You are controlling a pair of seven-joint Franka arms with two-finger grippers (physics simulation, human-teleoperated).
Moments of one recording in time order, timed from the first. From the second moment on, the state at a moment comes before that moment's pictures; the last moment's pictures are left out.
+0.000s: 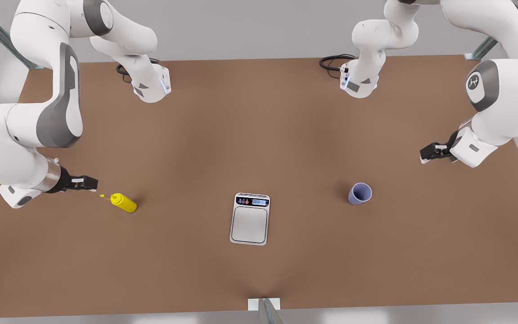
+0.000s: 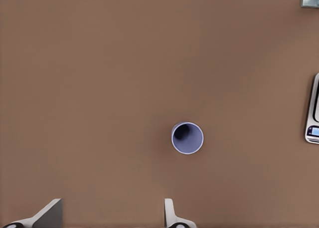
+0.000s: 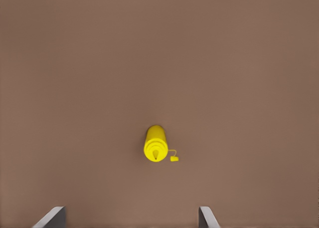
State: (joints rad) left arm -0.03 0.13 0.05 -1.53 -0.03 1.62 -0.01; right arm -0.06 0.36 0.08 -1.29 -0.04 1.54 0.02
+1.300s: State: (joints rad) left arm -0.14 0.51 0.02 -1.89 -0.01 2.20 -0.11; right arm -0.59 0.99 0.08 -1.43 1.05 1.39 -2.34
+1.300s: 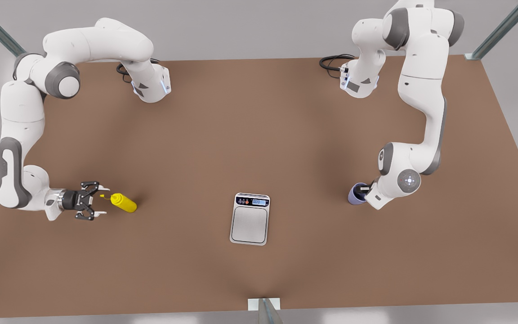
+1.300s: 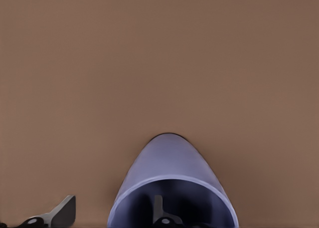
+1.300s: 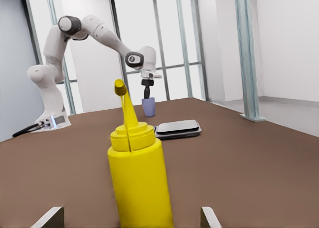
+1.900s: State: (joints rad) left arm -0.14 0.51 -0.02 -1.86 0.05 2.19 -0.20; right arm -0.53 0.98 0.08 -1.51 1.07 1.48 -2.35
